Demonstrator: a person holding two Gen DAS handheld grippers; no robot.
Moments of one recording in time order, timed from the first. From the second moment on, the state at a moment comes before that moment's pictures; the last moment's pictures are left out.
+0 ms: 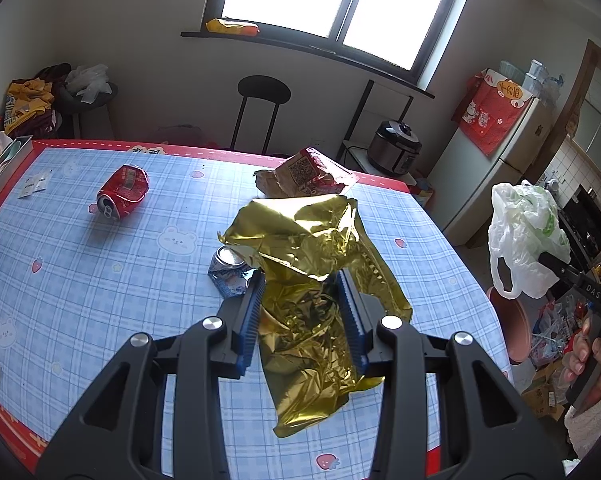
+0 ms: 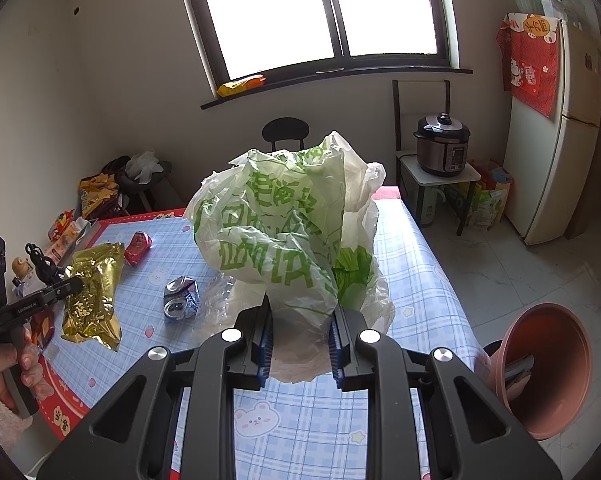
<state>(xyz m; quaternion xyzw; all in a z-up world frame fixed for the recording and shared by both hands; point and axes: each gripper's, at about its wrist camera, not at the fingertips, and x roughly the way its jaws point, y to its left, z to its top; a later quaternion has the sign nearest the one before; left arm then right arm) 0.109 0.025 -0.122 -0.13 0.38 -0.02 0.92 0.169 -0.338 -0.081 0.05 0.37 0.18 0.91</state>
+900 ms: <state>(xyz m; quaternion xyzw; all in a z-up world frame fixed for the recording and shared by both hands) 0.109 0.023 -0.121 -0.13 0.38 -0.01 0.92 0.171 -0.343 -0.080 0.05 0.36 0.18 0.91</state>
